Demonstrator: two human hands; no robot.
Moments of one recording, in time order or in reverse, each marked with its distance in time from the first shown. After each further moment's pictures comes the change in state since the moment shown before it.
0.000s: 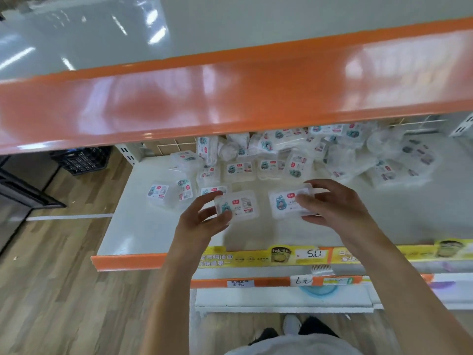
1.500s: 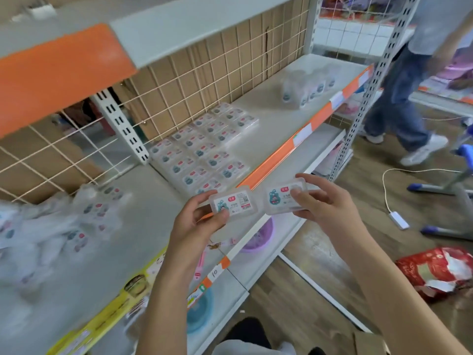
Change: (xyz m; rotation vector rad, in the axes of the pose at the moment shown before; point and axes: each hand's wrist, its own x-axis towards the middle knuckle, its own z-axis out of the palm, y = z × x) left_hand -0.076 -0.029 0.555 0.168 -0.690 0.026; right_hand -0.192 0.048 -0.498 0.263 0.782 -0.135
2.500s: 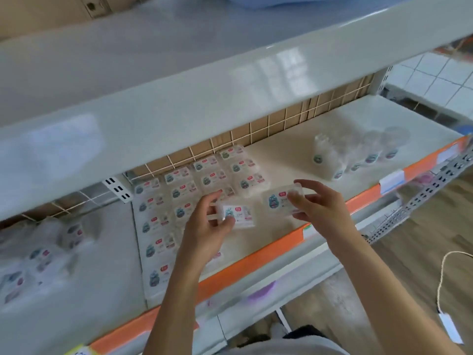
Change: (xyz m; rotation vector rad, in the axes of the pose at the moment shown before) left_hand 0.208 0.034 0.105 0.401 0.331 -0.035; right_hand 0.309 -0.043 -0.012 -0.205 -0.278 0.047
